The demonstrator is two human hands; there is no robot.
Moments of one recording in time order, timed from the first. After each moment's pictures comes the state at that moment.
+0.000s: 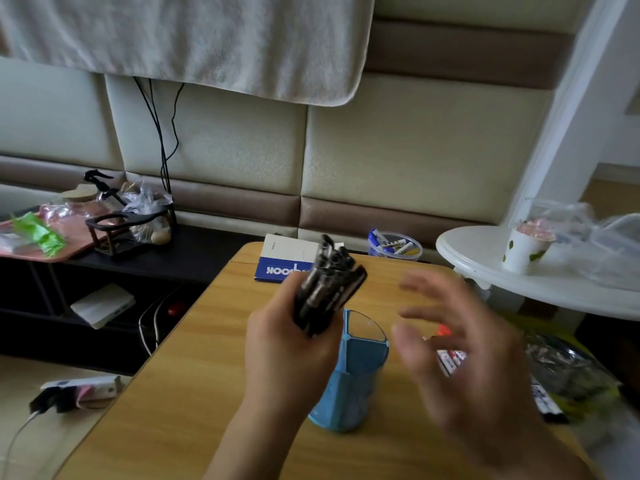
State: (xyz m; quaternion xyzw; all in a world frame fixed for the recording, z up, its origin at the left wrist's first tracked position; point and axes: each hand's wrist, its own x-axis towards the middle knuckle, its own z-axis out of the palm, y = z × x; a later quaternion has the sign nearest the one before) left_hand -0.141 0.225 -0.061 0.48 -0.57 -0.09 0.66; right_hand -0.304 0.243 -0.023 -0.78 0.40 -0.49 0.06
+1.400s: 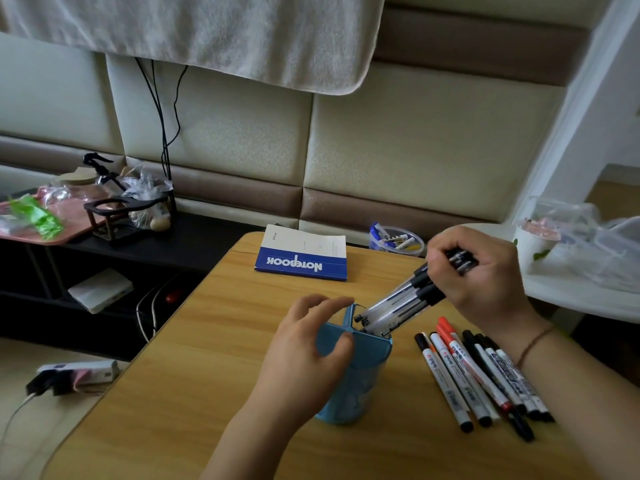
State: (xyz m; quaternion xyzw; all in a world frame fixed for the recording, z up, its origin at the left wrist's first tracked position) left_hand -0.140 0.212 -0.096 0.56 -0.65 -0.22 0.47; right_hand -0.345 0.125 -0.007 -0.82 0.25 -0.50 -0.07
